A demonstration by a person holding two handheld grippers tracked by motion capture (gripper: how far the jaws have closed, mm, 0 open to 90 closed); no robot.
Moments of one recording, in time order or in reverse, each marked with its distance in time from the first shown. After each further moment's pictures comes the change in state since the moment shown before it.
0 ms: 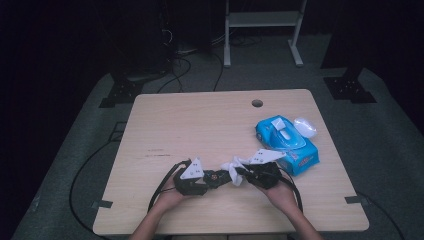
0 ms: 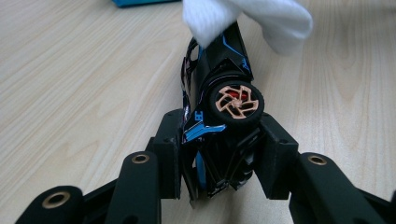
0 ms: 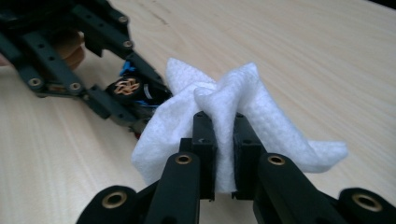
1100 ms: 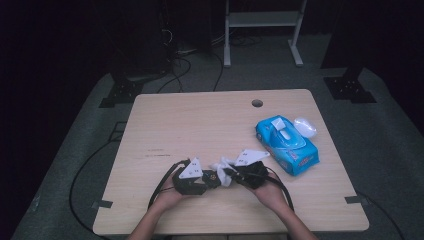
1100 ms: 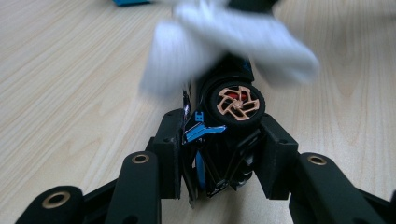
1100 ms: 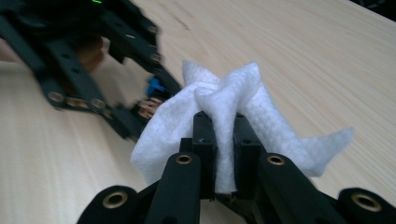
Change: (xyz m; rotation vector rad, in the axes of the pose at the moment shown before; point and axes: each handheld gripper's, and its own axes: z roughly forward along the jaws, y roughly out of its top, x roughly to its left) left arm 0.003 -0.002 -0.002 -0.001 -0.010 -0.006; right arm 0.019 0.018 0.020 0.016 0.027 -0.089
